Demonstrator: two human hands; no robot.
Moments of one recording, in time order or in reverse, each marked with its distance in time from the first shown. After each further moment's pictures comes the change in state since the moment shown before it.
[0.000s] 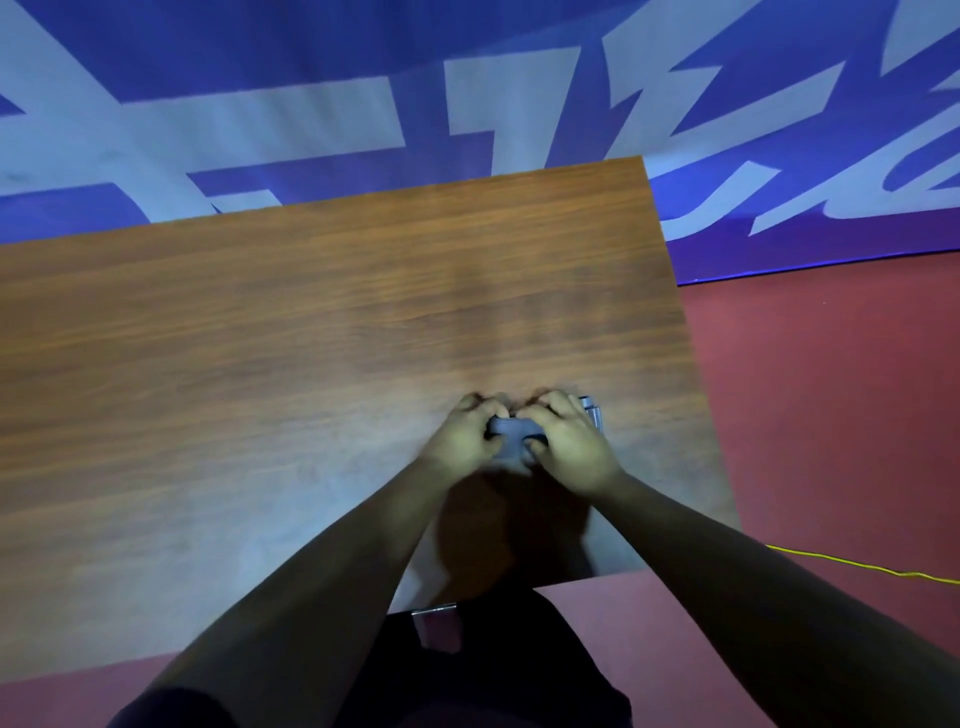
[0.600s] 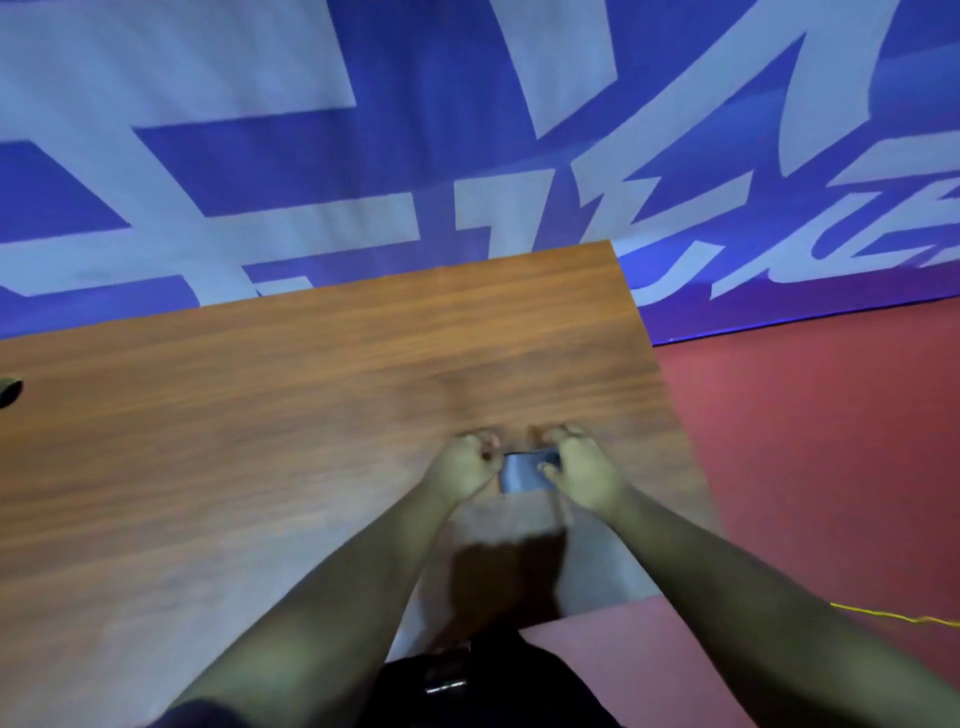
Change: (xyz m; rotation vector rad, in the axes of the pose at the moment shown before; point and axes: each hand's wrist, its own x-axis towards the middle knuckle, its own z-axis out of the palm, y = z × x) left_hand -0.028 0.032 -0.050 0.016 0.017 -0.074; right_hand -0.005 -0.036 -0.043 0.048 -0.036 0.253
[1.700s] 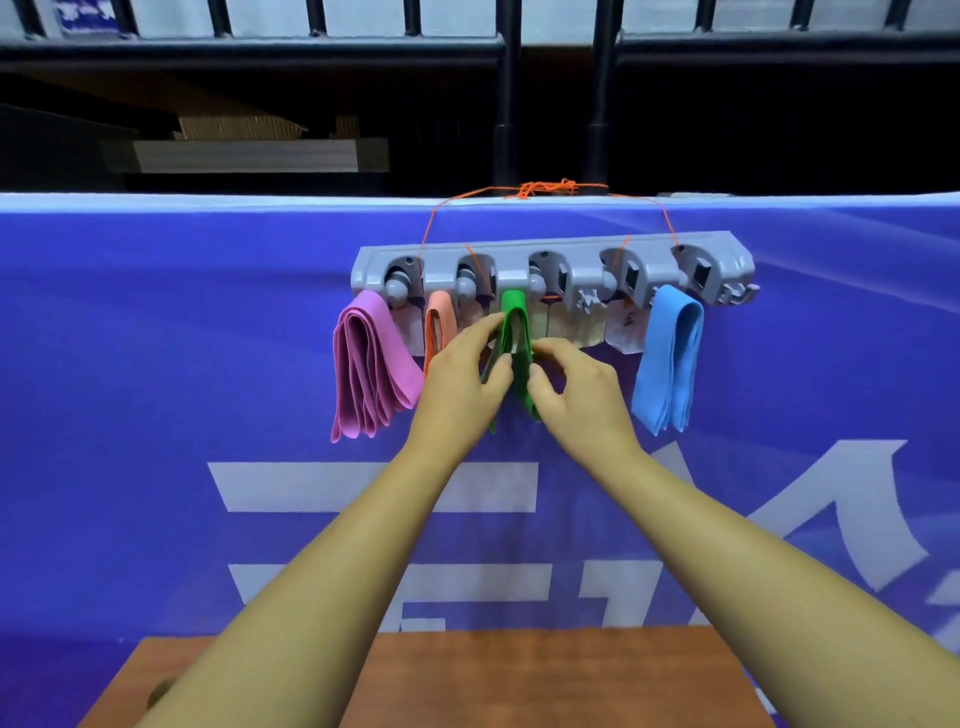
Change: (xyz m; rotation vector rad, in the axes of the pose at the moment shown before) left_hand -0.183 0.228 -0.444 -0.008 1.106 0.867; right_hand -0.045 -0.420 -0.329 0.249 0.976 -0.880
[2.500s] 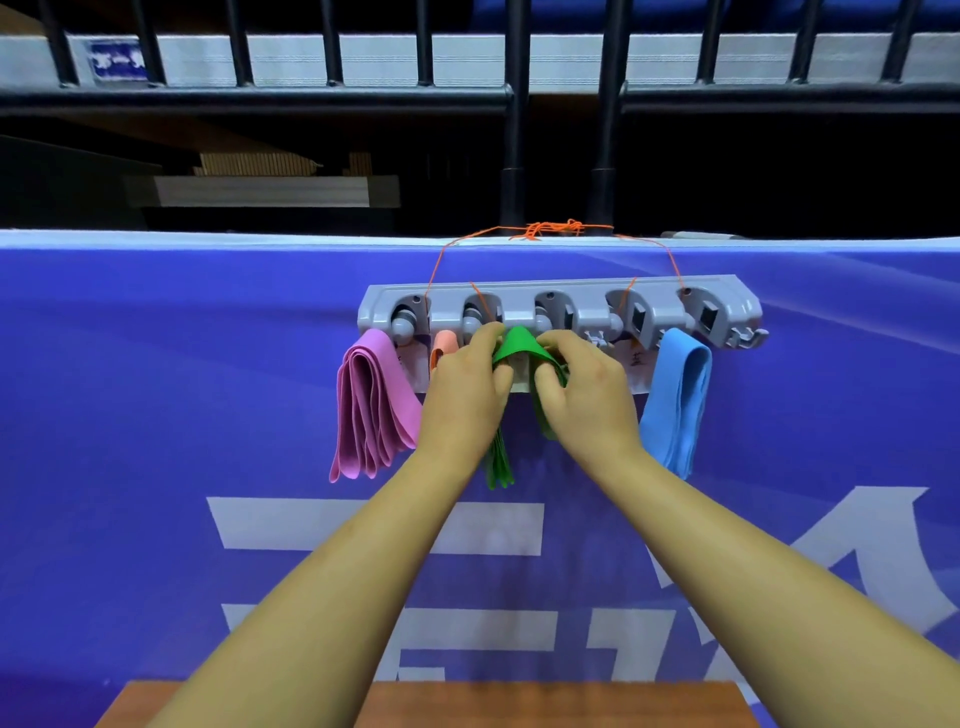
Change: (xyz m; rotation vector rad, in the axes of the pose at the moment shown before) left_hand 0.031 0.021 -0.005 0.254 0.104 -0.048; right_hand 0.043 -0.009 -0.002 -0.148 0.160 -0.132
